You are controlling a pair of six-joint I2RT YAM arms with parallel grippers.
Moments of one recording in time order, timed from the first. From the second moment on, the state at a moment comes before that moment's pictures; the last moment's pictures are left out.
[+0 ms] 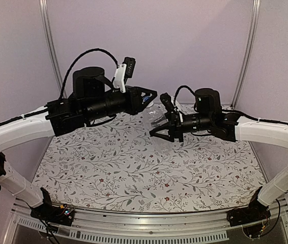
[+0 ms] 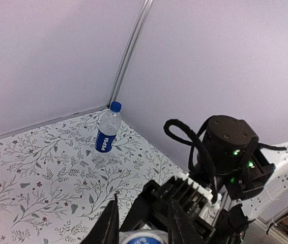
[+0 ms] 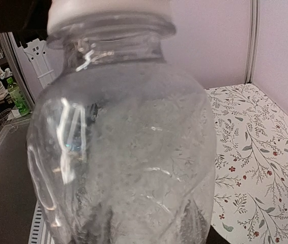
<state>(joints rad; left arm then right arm) -1.00 1.42 1.34 -0.02 -0.04 -0.39 0.78 1.50 1.09 0.11 -0.68 -0.06</state>
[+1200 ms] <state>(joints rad) -0.87 1.32 1.26 0.12 0.29 -0.30 0.75 1.50 1.09 0.11 -0.88 -0.08</state>
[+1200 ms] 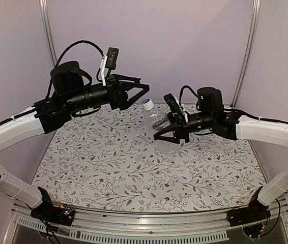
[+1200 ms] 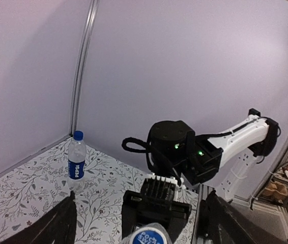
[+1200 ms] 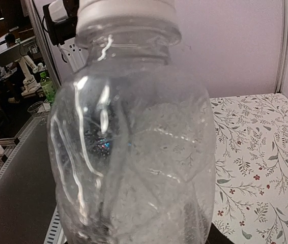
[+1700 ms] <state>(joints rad) -0.80 1.41 1.26 0.16 0.84 -0.19 0.78 1.51 1.11 0.09 -1.08 -0.10</state>
